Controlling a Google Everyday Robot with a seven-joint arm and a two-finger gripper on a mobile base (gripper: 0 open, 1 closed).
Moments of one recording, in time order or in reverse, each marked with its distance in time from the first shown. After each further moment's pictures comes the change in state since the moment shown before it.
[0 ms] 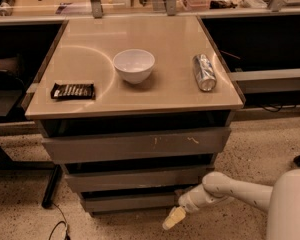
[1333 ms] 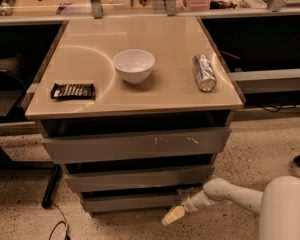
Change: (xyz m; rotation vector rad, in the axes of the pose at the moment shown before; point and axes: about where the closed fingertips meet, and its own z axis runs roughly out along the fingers) arm 0.022 -0.047 0.027 0.075 -0.054 0.071
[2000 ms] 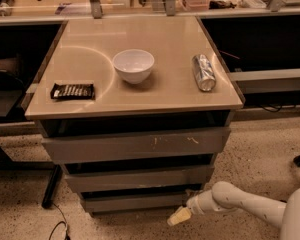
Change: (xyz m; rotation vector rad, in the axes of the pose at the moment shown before) arm 0.001 0.003 -0.031 0.092 -0.049 0.023
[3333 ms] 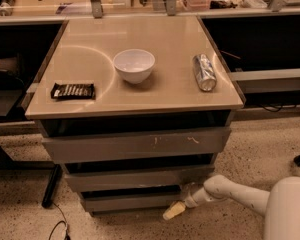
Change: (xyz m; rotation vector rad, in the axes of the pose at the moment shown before) arm -0.026 -0.014 0.022 -0.020 0.010 -0.126
